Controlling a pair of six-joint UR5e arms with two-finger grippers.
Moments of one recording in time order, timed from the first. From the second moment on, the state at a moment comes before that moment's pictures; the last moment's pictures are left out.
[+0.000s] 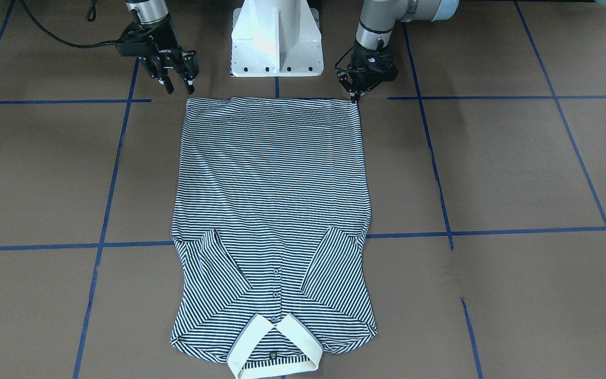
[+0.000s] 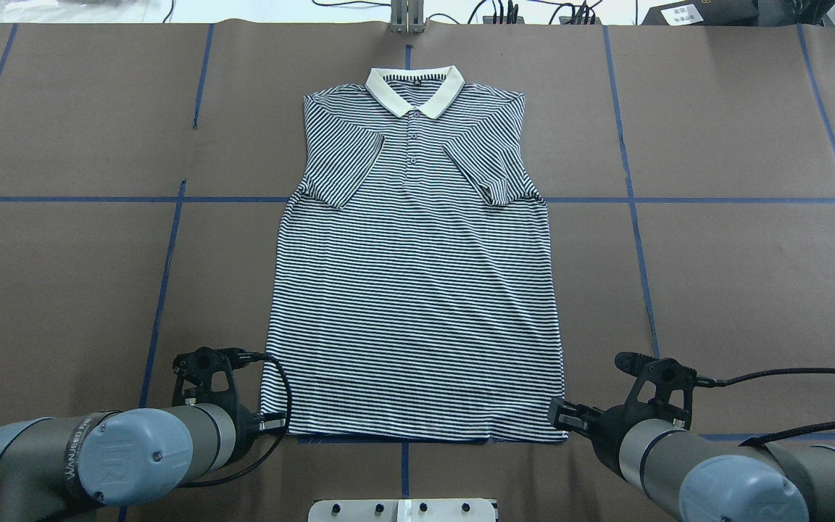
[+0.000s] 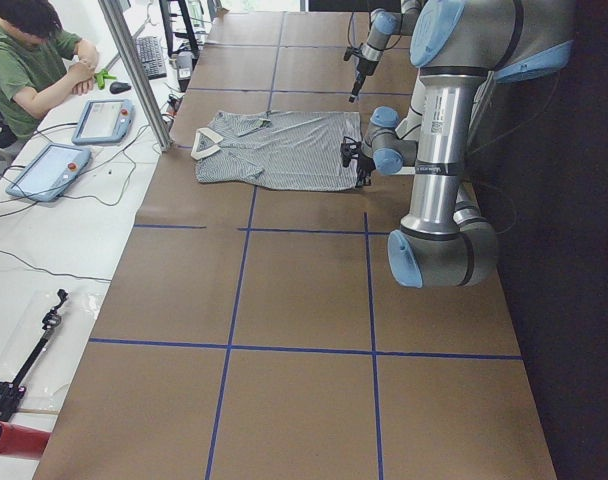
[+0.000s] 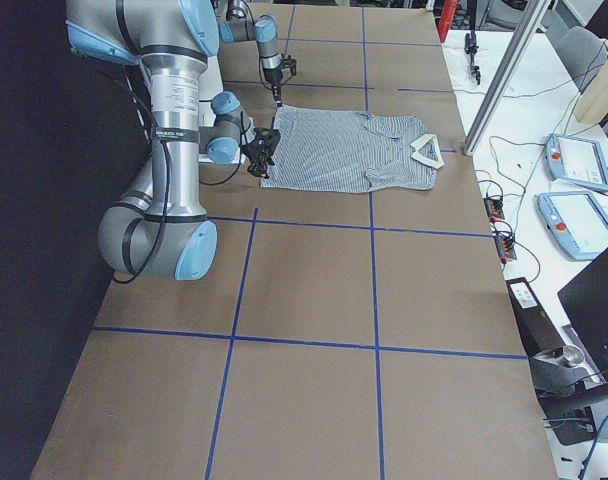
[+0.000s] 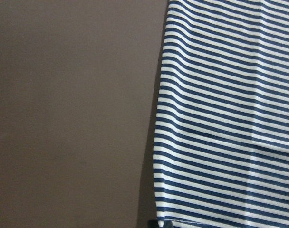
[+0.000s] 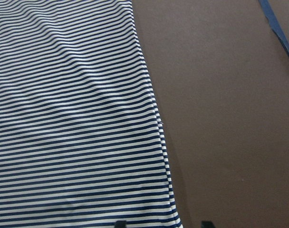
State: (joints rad) left arm -0.15 -1.75 -2.04 -1.80 -1.52 -1.58; right arm 0.05 -1.60 2.20 -1.28 1.27 1.79
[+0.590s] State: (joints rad) left arm -0.16 -1.77 -2.05 -1.79 -1.52 -1.58; right arm -0.03 -1.58 2.13 -1.29 1.18 1.85
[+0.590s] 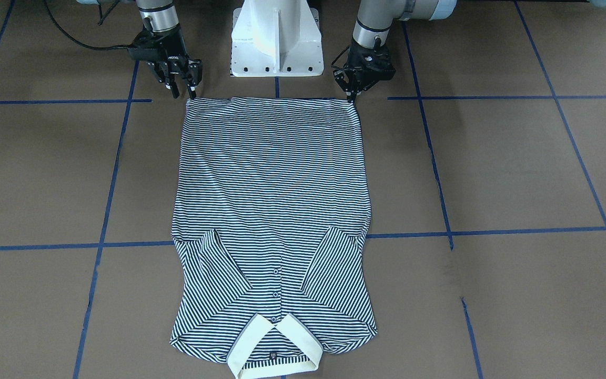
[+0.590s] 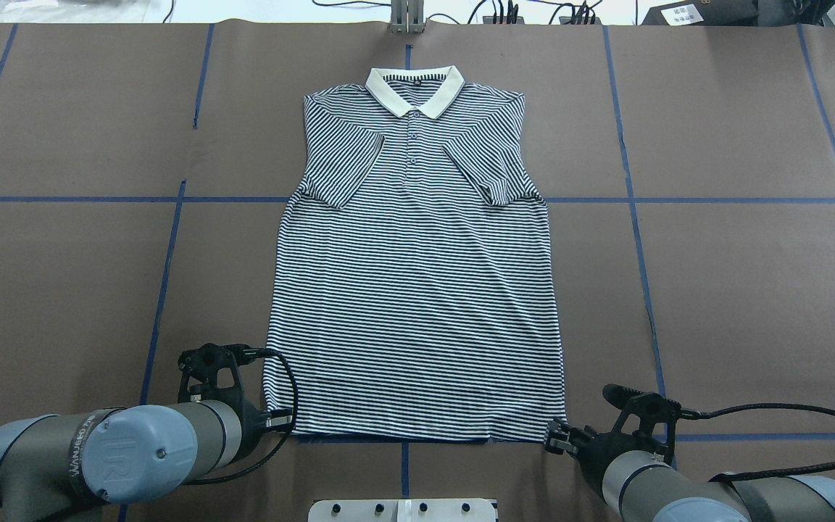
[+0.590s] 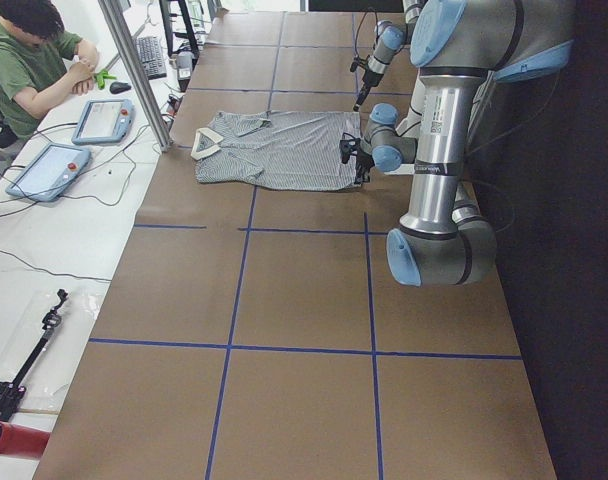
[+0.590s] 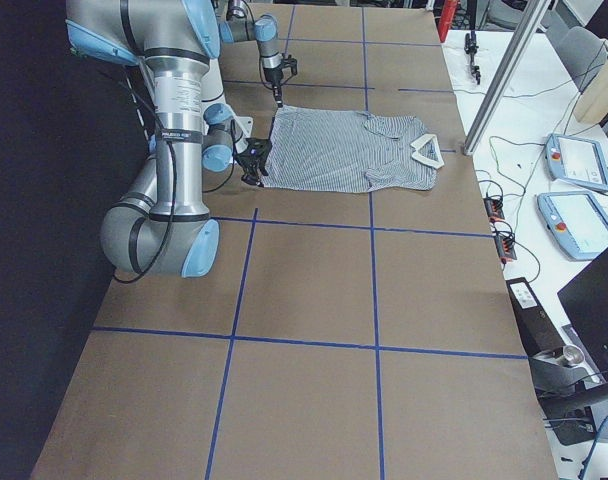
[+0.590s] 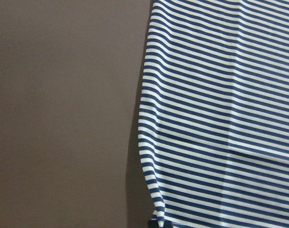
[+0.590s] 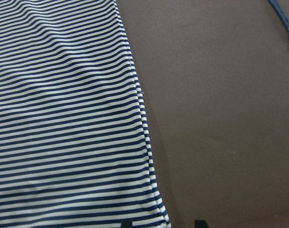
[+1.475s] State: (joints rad) left arm -0.16 -1.77 -2.04 -1.79 -1.52 -1.58; right arm -0.04 -1.52 2.06 -1.29 1.15 1.87
